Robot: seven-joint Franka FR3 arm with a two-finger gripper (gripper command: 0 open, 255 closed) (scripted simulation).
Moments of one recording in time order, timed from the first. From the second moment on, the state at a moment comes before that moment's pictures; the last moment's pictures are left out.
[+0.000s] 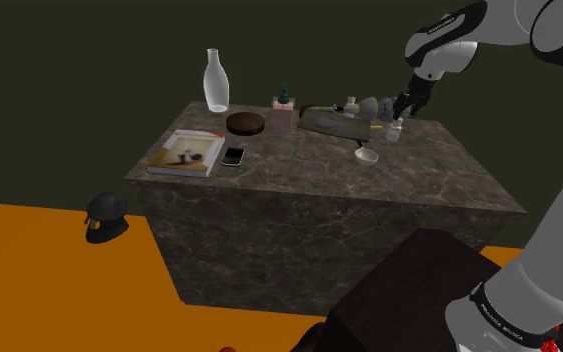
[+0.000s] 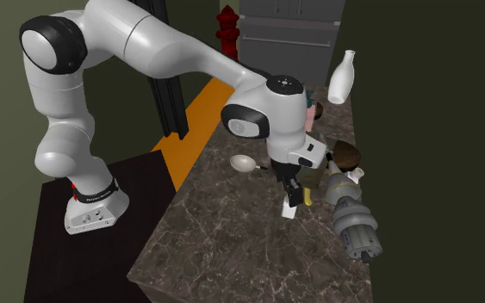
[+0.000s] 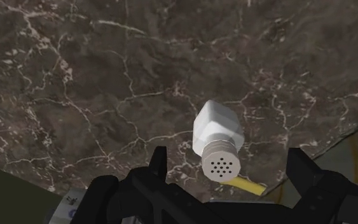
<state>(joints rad) -0.24 0.28 -0.47 -1.84 0.23 2.22 -0.59</state>
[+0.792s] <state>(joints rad) -0.25 0.33 -0.45 -1.86 0.26 2.28 -0.61</state>
